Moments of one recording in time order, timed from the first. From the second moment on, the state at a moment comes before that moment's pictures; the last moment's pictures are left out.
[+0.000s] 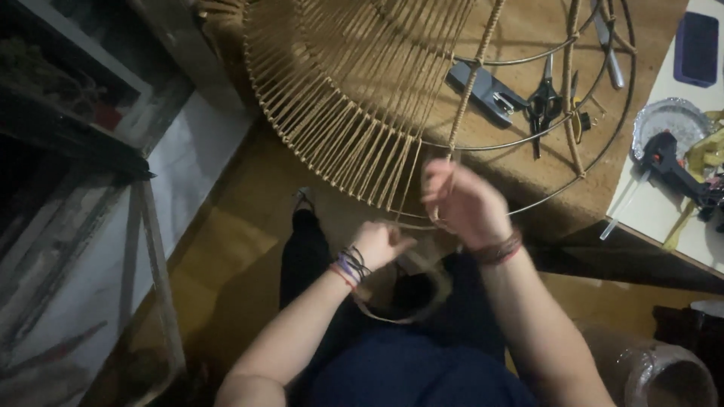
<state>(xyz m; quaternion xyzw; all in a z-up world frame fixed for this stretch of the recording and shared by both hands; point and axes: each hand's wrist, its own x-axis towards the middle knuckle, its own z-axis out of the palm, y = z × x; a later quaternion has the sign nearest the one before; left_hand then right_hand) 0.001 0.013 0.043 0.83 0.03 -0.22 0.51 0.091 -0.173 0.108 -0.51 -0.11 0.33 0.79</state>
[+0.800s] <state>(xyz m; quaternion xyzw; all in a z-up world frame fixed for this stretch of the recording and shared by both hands) -0.009 0.004 0.008 0.73 0.06 -0.12 0.67 0.035 -0.207 0.071 -0.81 -0.40 0.32 0.28</state>
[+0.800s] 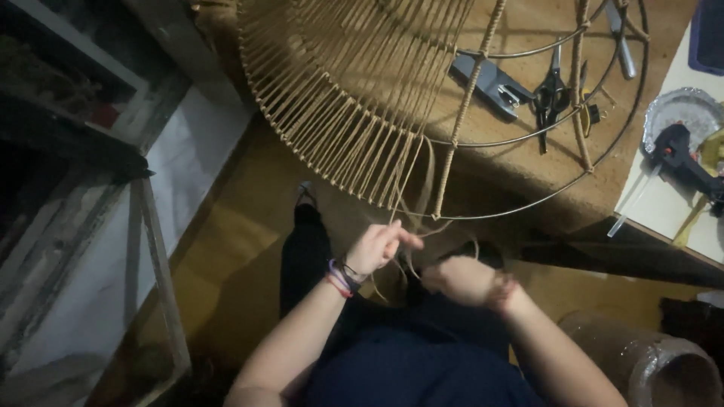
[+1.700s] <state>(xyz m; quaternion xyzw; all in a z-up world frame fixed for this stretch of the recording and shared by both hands) -0.015 -0.001 0.001 0.48 0.12 -0.23 0.84 0.033 -0.192 0.031 -0.77 -0.49 0.38 0.12</state>
